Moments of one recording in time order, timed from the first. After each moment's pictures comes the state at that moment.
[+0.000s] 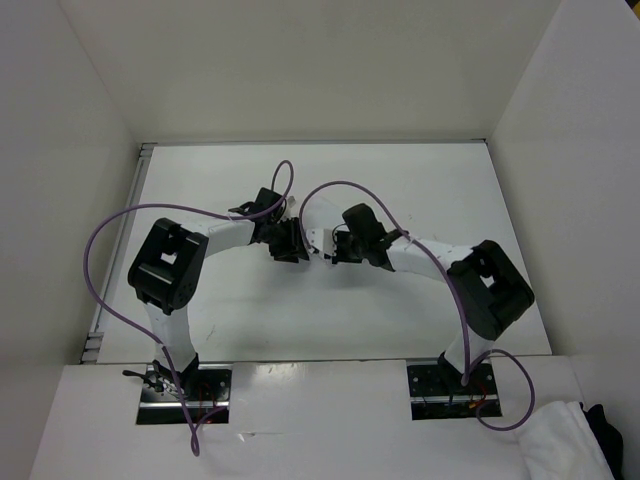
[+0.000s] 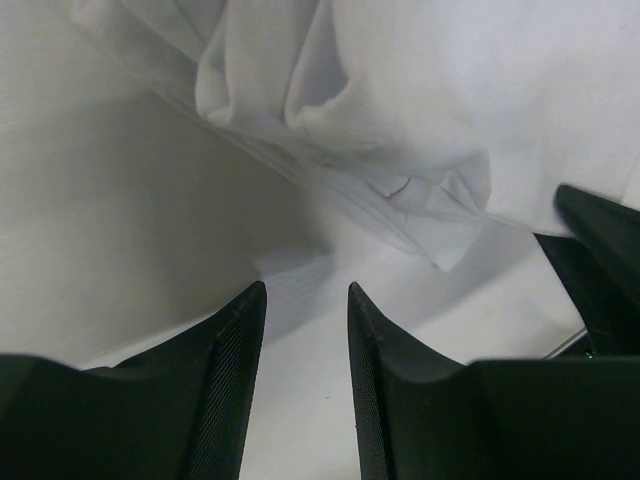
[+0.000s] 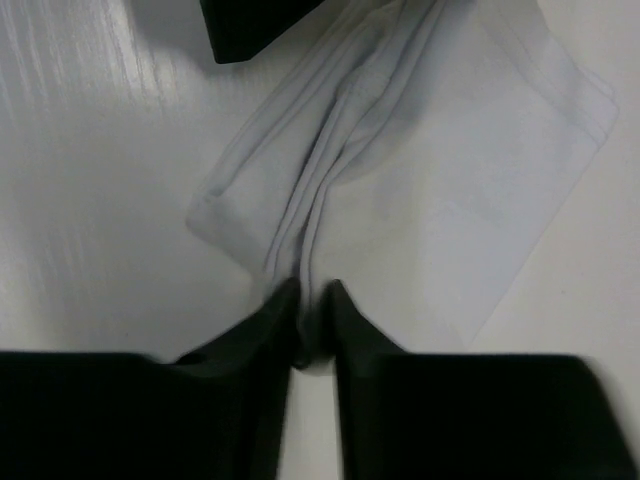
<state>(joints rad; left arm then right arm) -0.43 1.90 1.15 -0.28 0.38 -0.58 0.63 1.66 0.91 -0.07 -0.20 -0.92</state>
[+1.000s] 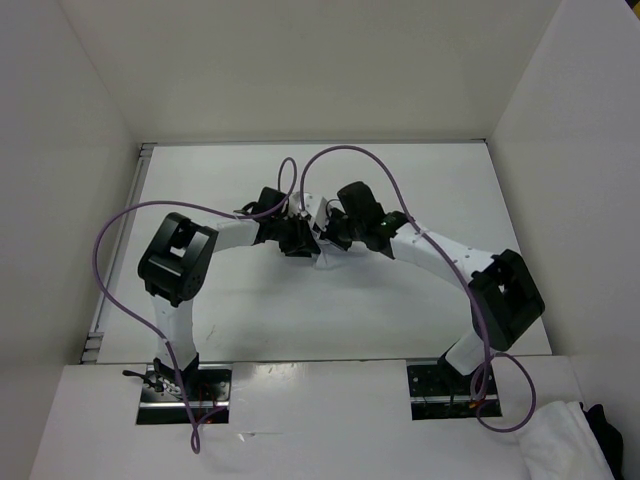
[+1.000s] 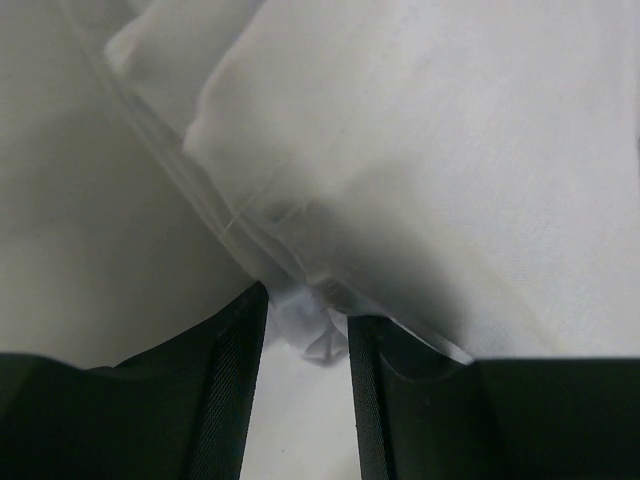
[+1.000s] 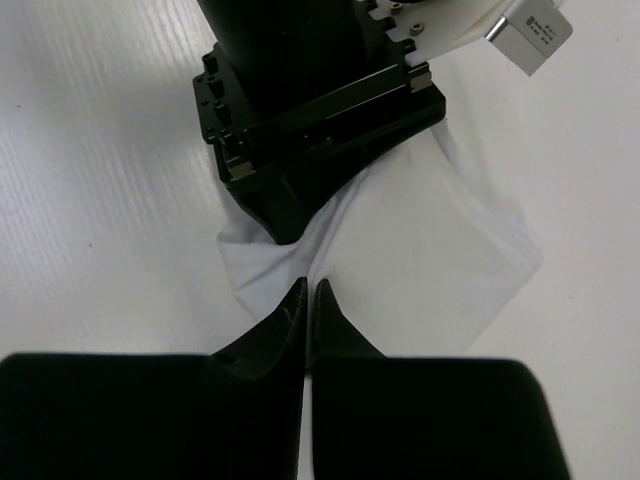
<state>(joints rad) -0.43 1.98 1.16 -0.09 0.51 -0.64 0.67 1.58 1.11 -0.23 -0.25 -0.57</state>
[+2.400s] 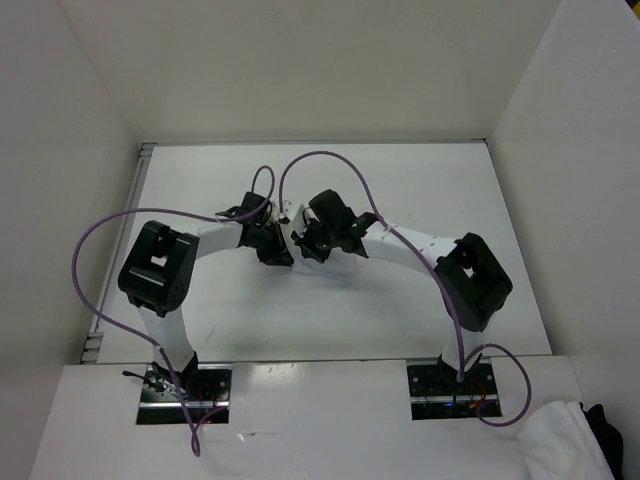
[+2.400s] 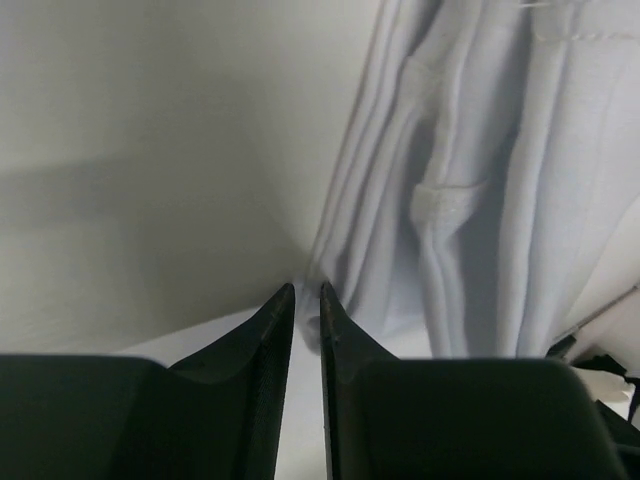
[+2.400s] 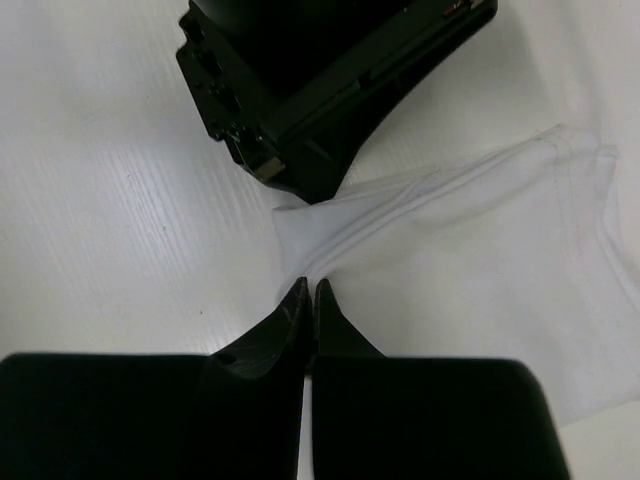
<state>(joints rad) -0.36 1.85 1.06 -0.30 0.35 -0.69 0.76 1.77 1.22 -0.26 -0.28 -0.32</state>
